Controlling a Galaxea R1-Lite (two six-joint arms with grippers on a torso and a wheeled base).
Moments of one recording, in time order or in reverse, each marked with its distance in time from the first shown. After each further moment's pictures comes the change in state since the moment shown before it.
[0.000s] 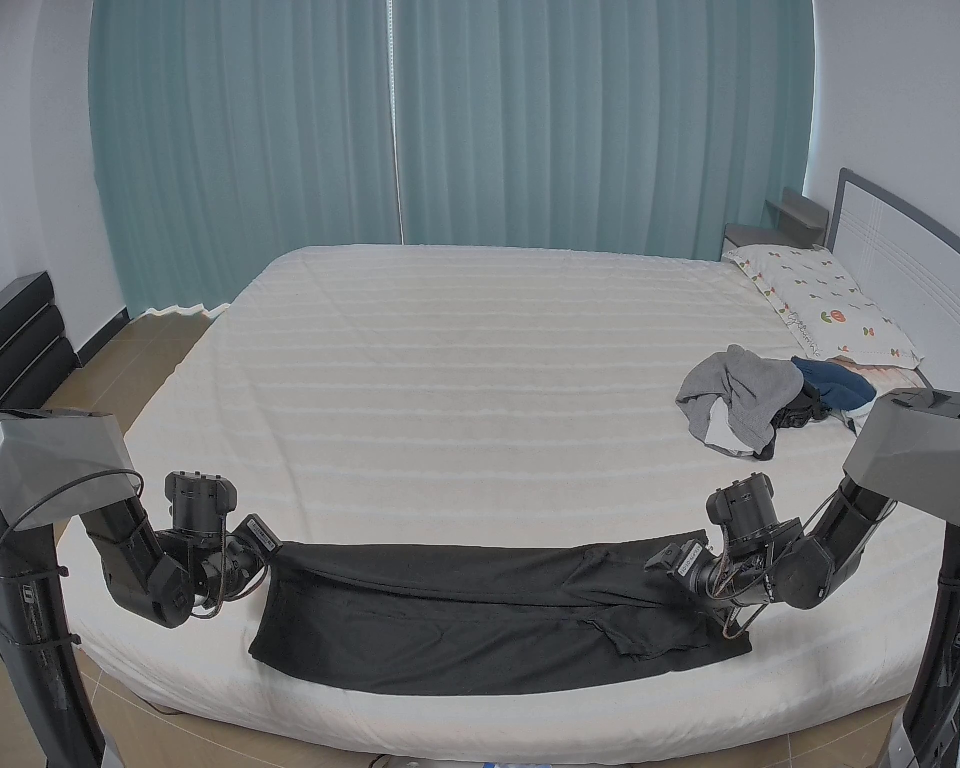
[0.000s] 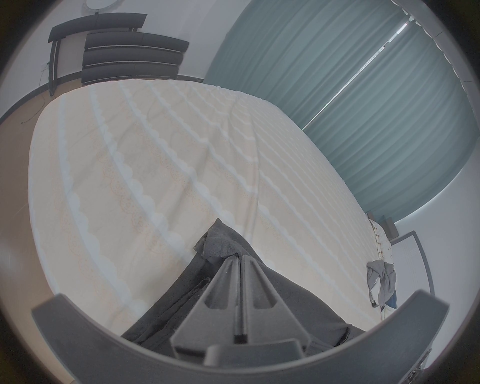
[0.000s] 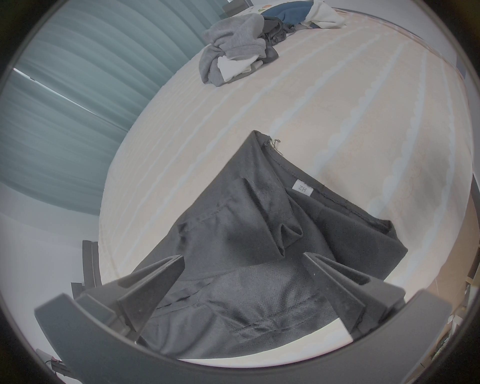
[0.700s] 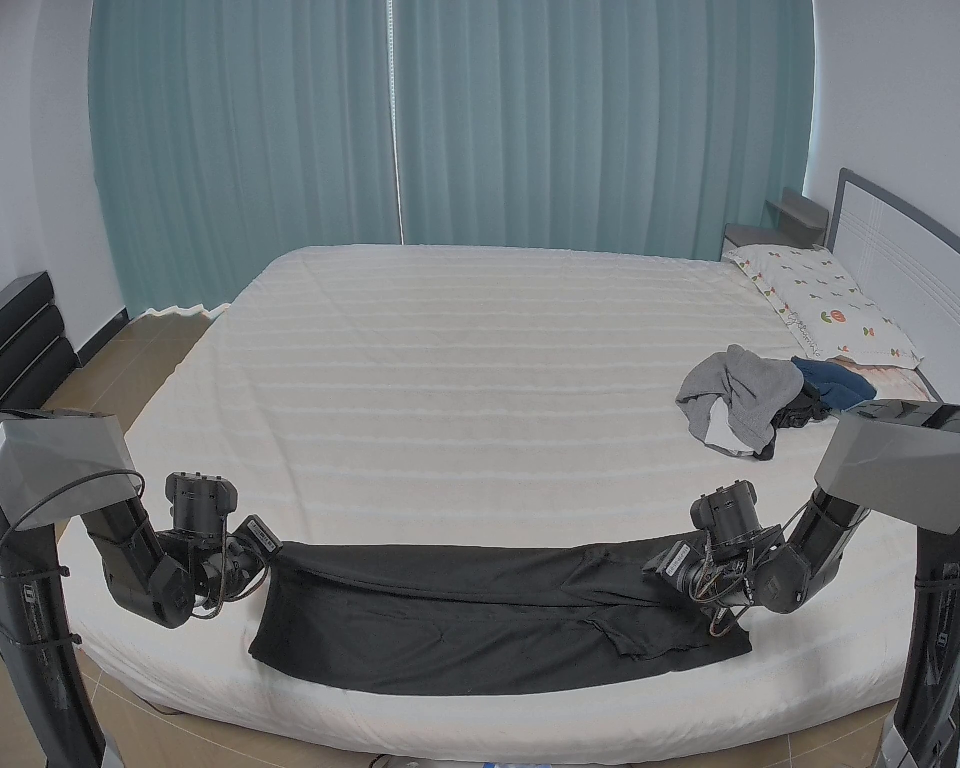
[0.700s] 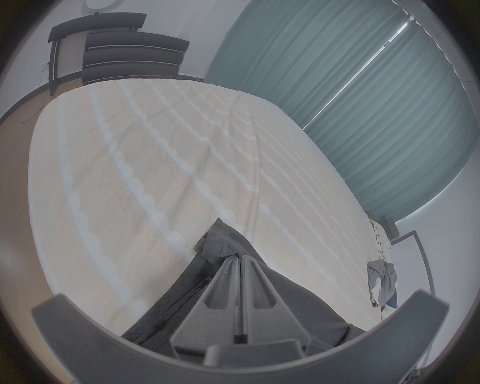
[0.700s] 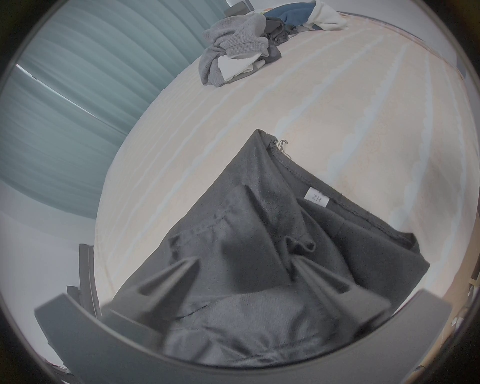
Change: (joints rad) left arm 0.000 0.005 -0.001 0.000 0.000 0.000; right arm 0.003 0.100 -0.050 -0.067 -0.040 -0.004
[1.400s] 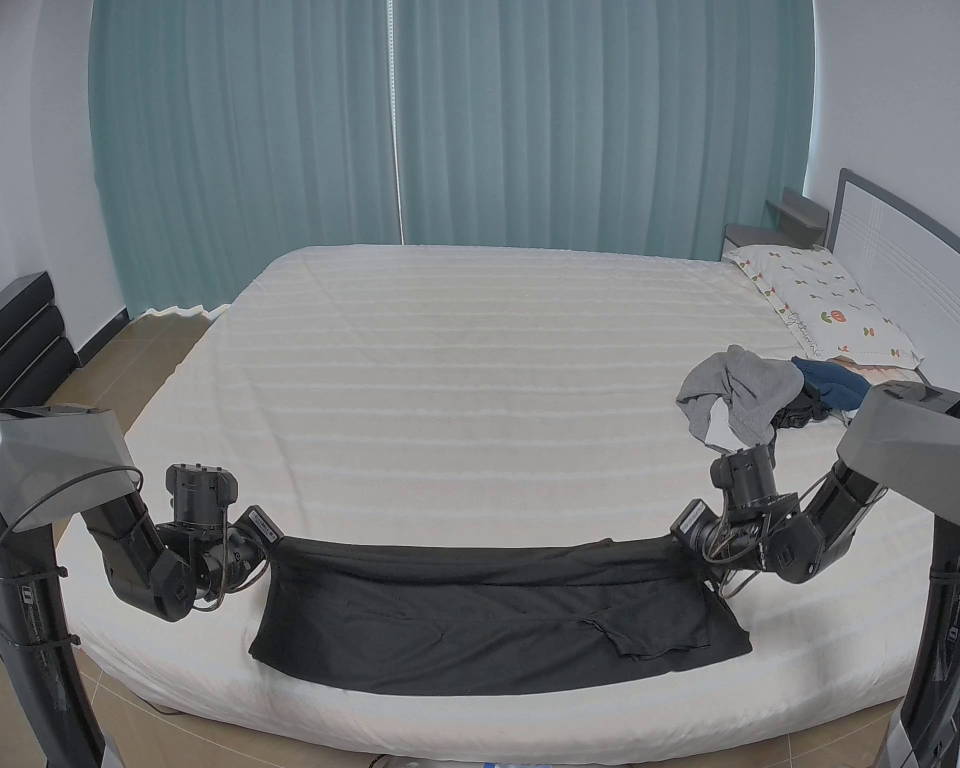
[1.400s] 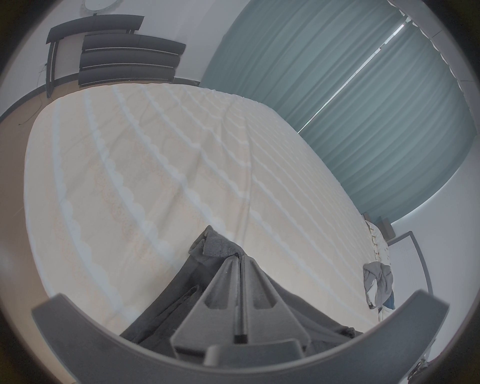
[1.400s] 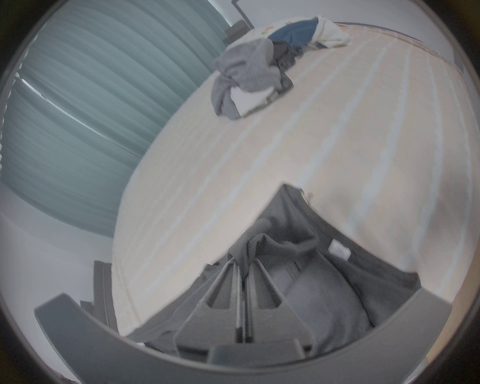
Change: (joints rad) left arm 0.000 -0.010 -0.027 0.007 0.001 0.007; right arm -0.063 -0.043 -0.071 -0.007 -0.014 -0.009
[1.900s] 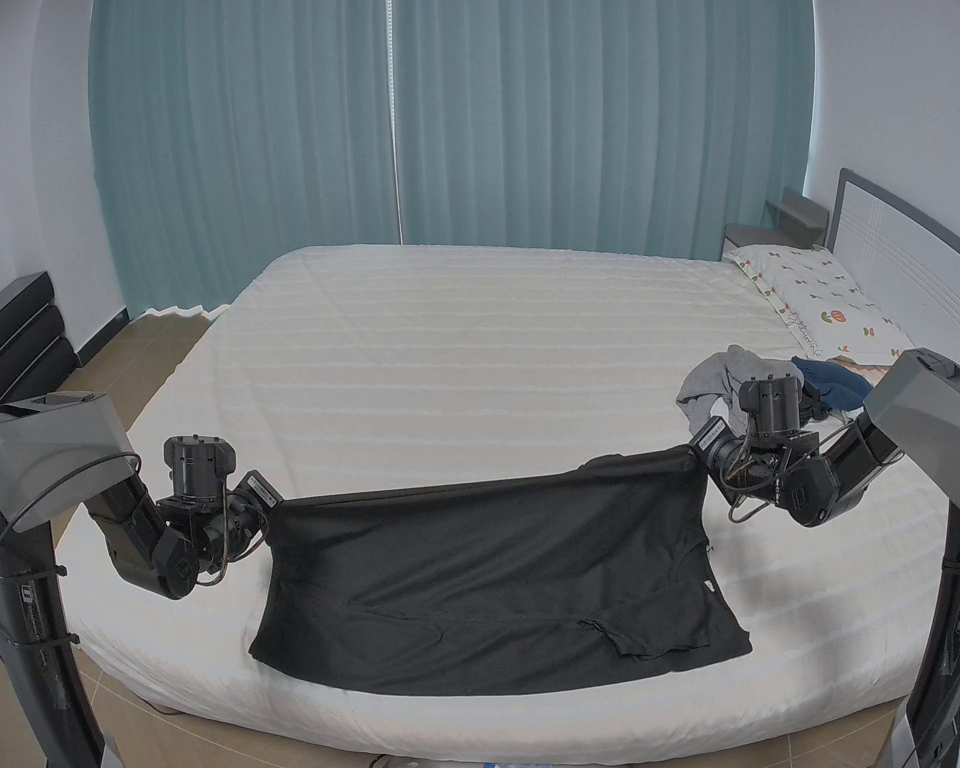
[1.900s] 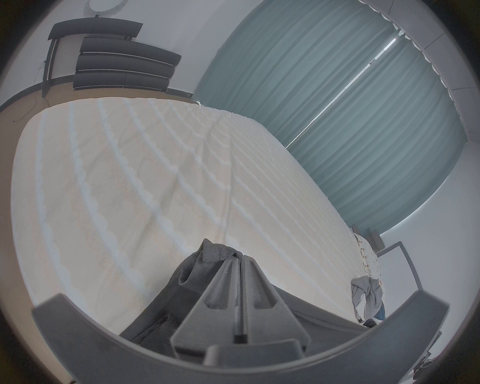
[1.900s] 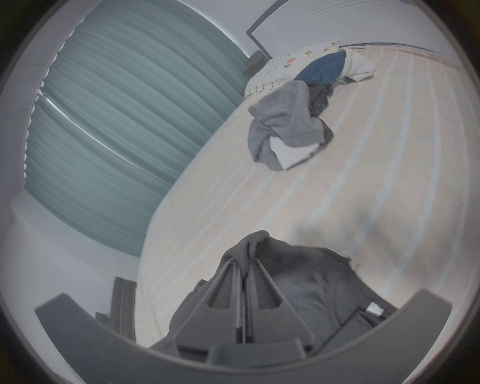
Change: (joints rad) left arm 0.012 0.000 -0.111 -0.012 0.011 -0.003; right arm -0.087 -0.034 -0.215 -0.021 0.012 -0.049
